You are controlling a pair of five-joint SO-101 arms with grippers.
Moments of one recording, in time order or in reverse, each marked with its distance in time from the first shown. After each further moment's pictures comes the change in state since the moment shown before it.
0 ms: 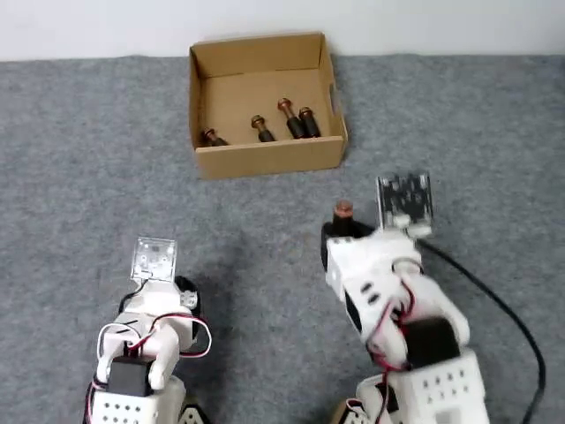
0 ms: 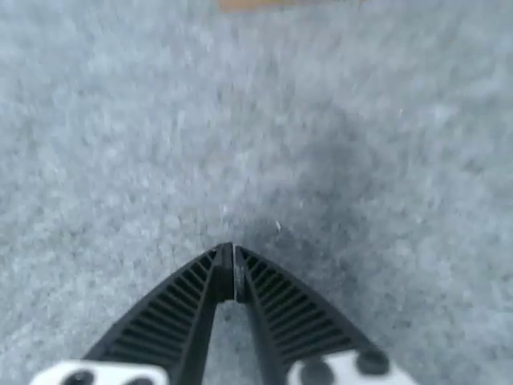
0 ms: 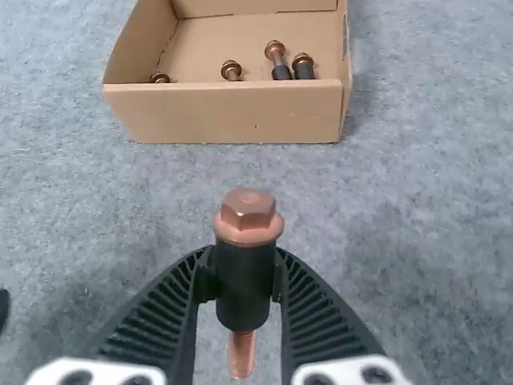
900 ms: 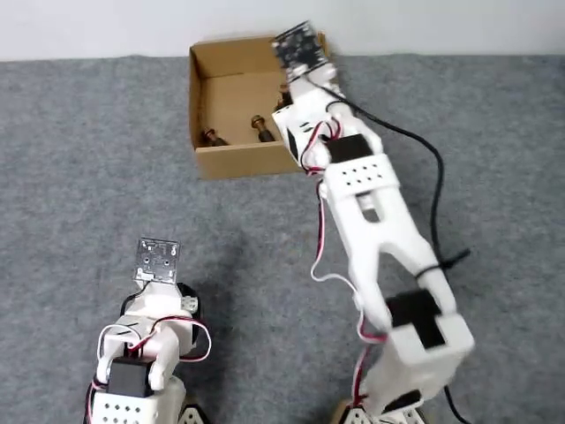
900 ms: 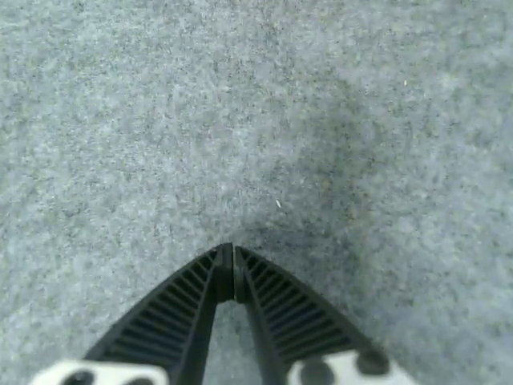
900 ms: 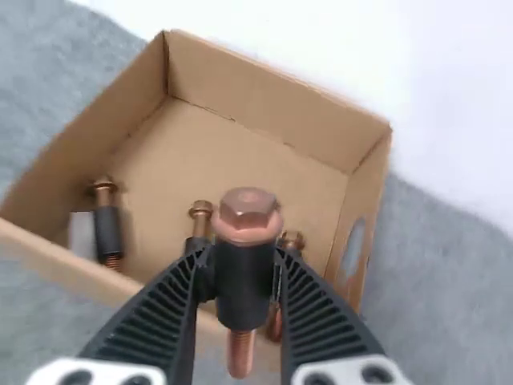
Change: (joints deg) left arm 0.0 -0.4 0.3 3.4 -0.5; right arm 0.0 78.5 -55.5 -29.4 26.2
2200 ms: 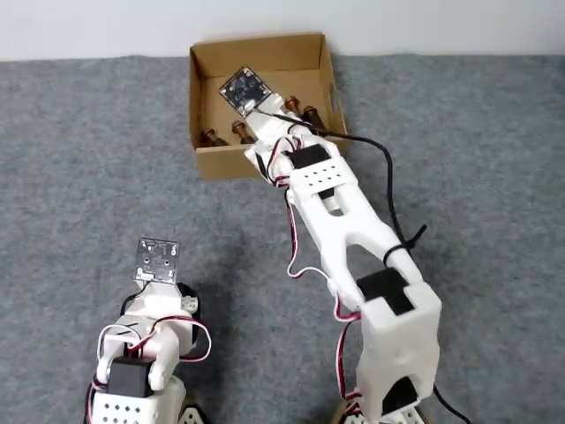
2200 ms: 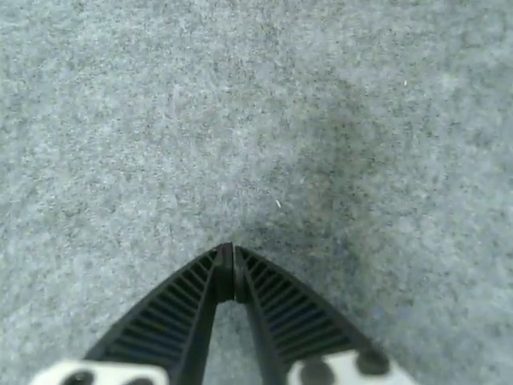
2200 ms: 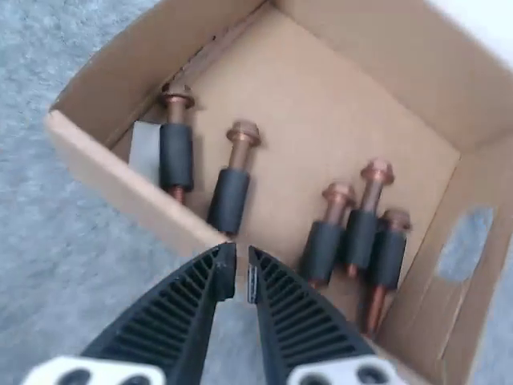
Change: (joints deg) left arm 0.0 0.0 0.0 0.0 0.0; right arm -5.6 9.8 -3.6 7.6 4.4
